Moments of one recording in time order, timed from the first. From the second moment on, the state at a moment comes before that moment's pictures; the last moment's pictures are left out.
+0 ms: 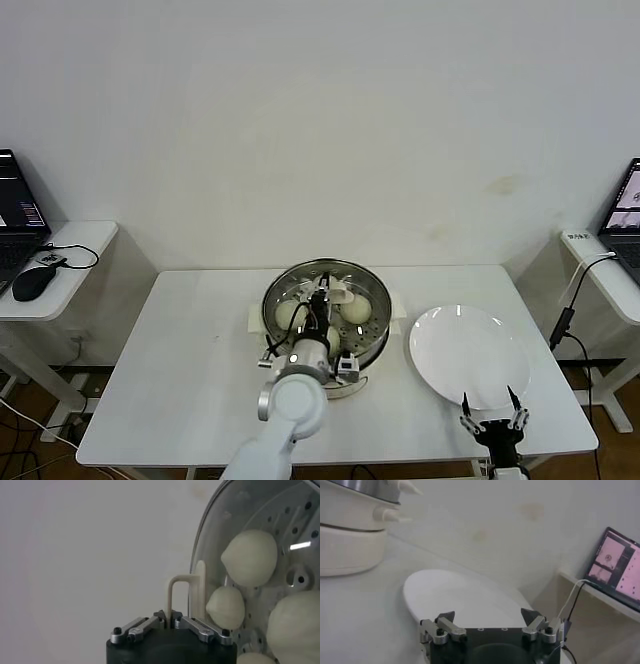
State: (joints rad) left arm 0.99 -1.52 0.00 -1.78 1.53 0.38 0.28; right arm -1.59 1.57 0.82 1.77 -0.32 0.20 -0.06
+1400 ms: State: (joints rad) left arm 1.73 -1.23 -0.51 -2.18 0.13 0.02 -0.12; right arm -1.71 1.43 0.74 1.87 -0.07 0.20 -0.09
